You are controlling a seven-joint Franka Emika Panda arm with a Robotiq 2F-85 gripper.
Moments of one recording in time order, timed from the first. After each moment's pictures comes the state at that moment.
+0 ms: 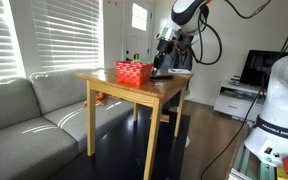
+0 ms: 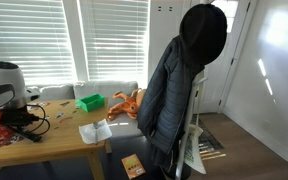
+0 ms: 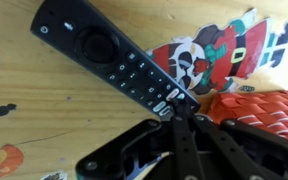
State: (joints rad) arm 0.22 -0.17 -0.02 -2.38 0.37 2.39 -0.44
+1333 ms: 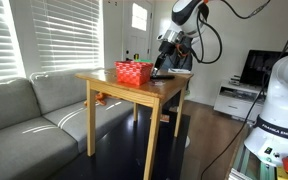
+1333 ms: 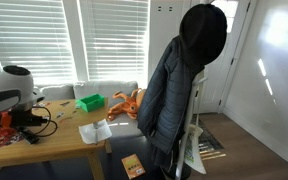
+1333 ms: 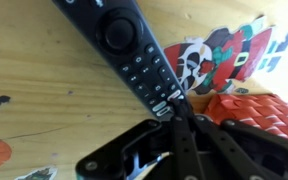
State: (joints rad) arm 0.20 -0.17 -0.04 -2.39 0.55 2.39 -0.73
